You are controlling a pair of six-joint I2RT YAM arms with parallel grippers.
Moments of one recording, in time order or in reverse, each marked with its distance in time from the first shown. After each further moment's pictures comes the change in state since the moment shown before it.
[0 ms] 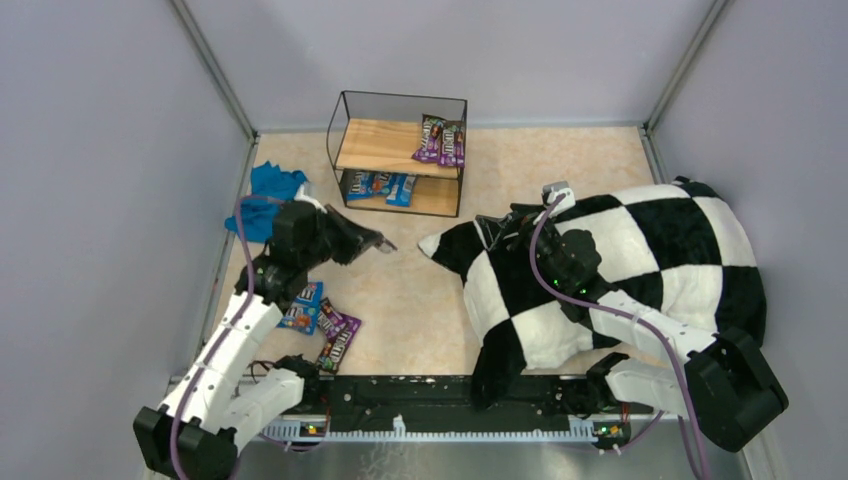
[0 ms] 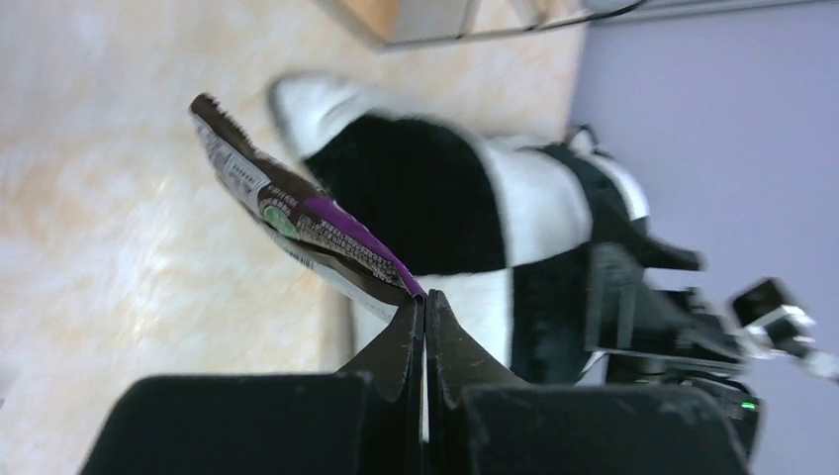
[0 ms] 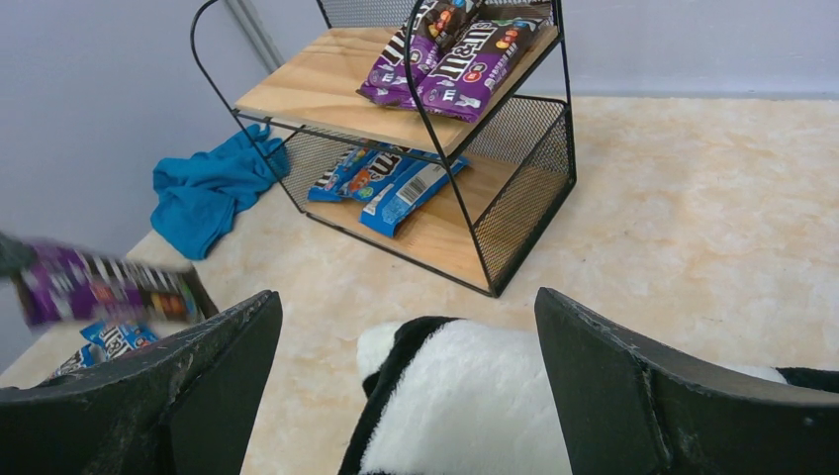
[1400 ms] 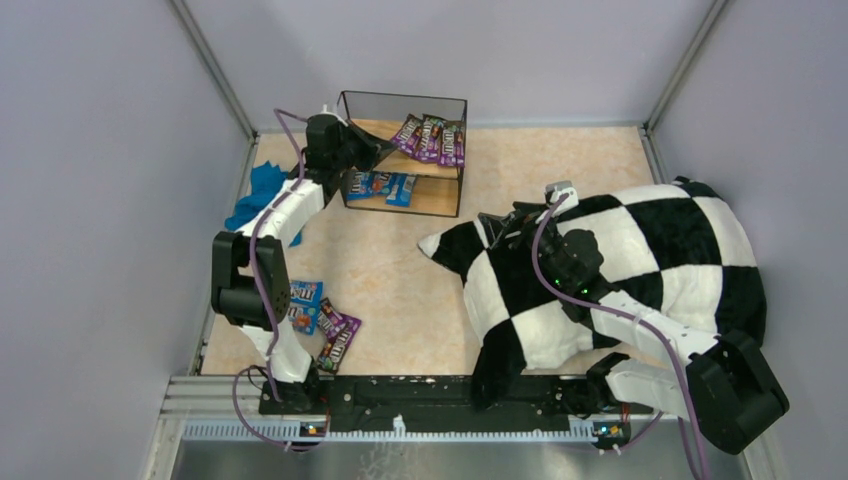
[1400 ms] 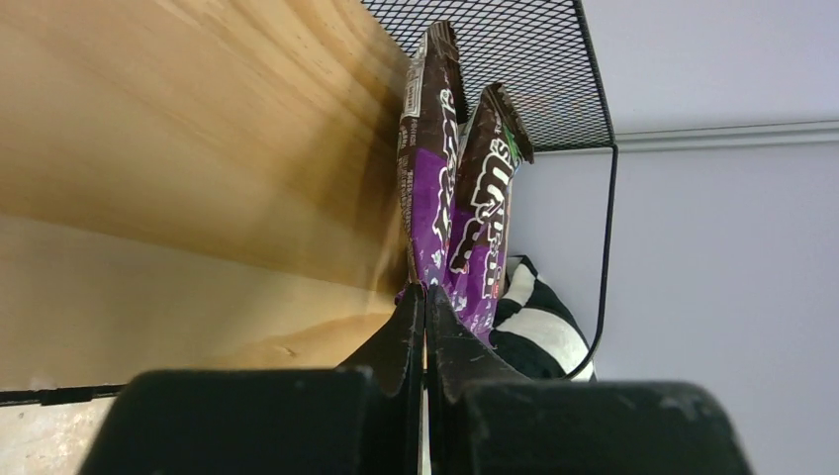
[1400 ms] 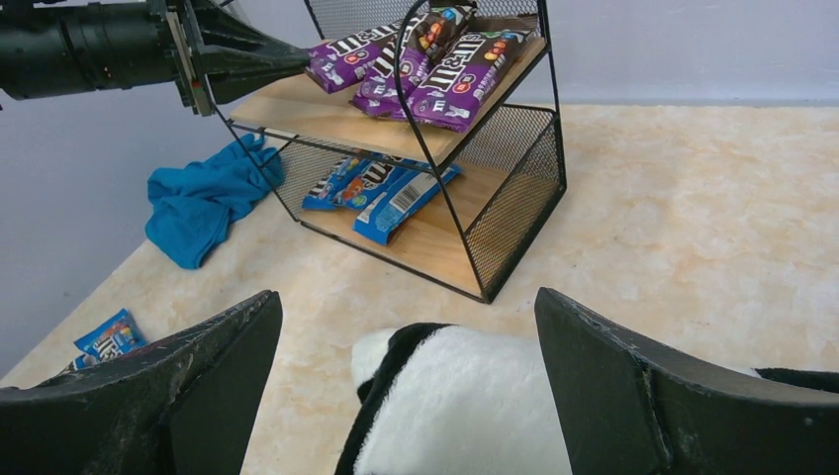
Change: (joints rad) left arm 0.143 0.882 0.628 0.471 0.108 0.054; right arm -0.010 -0.011 0.000 -0.001 0.009 -0.001
